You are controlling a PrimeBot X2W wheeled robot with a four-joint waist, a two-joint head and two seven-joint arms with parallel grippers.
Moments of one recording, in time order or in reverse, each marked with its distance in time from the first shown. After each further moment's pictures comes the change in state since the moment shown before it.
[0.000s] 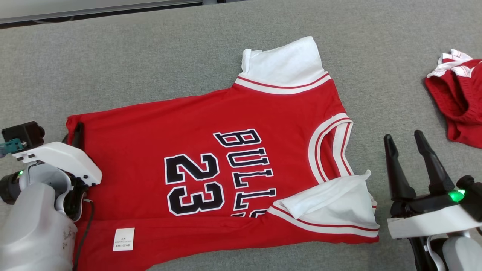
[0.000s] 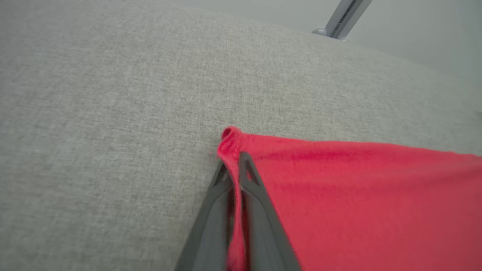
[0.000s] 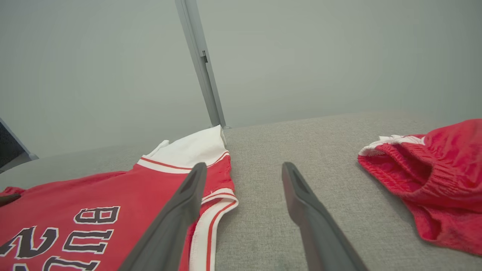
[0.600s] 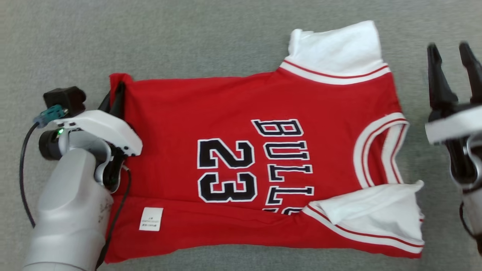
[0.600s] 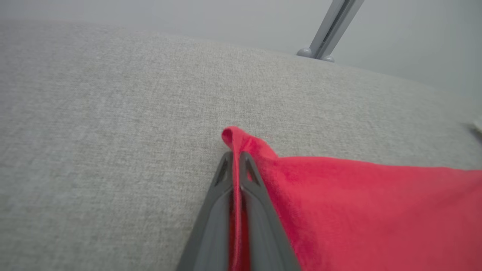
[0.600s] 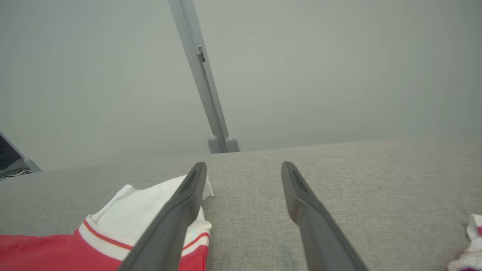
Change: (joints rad) left arm -0.124 -0.091 -0.127 -0.005 0.007 -0.014 -0.114; right arm -0.433 -0.164 0.028 0.313 0.169 0.000 0.061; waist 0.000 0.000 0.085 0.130
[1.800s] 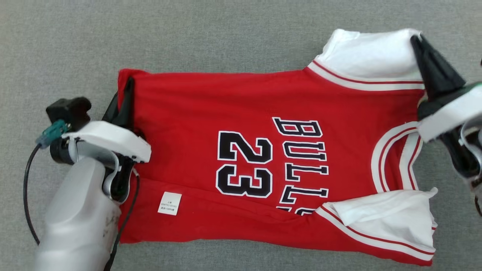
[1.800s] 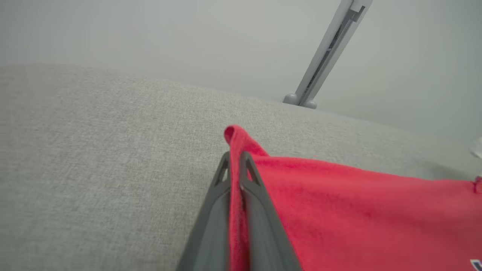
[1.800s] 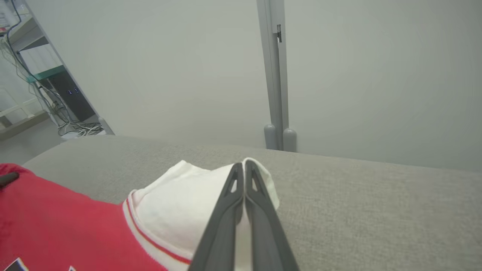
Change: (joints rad) left arm 0.046 -0.002 -0.093 -0.109 -0.101 -0.004 -0.130; right arm -0.252 -0.235 0.500 0.103 0.316 0.000 -0.047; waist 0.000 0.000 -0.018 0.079
